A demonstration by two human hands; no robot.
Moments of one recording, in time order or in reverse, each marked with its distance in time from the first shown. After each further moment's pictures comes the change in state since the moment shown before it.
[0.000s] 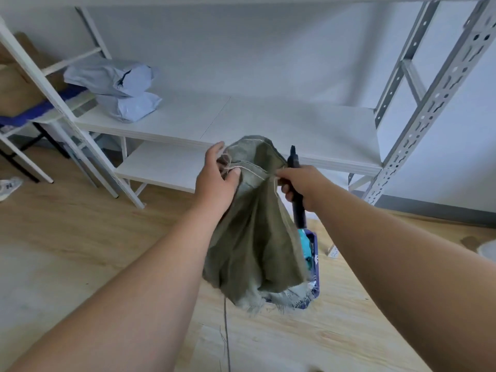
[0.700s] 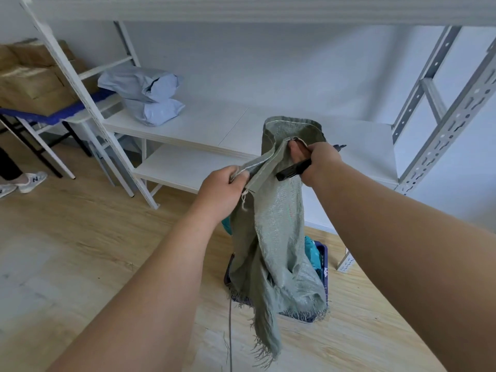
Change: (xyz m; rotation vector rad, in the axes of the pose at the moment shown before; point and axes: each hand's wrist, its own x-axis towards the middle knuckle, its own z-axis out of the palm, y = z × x) left_hand -0.030 0.025 -0.053 0.037 -0.159 0.022; right_hand 0.015 -0.056 0.026 0.856 0.129 0.127
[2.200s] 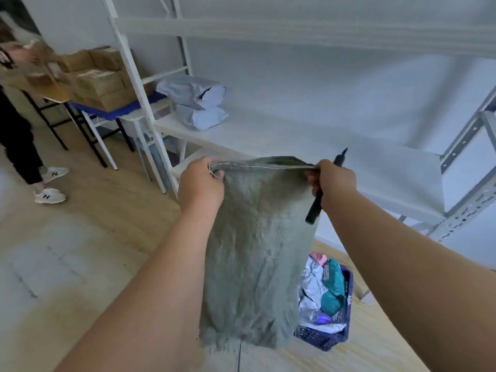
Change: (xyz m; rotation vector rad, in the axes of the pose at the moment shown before) left_hand 0.002 -0.037 -0.080 0.318 0.582 -0.214; right_hand -0.051 0.061 0.023 -0.766 -0.020 -0.338
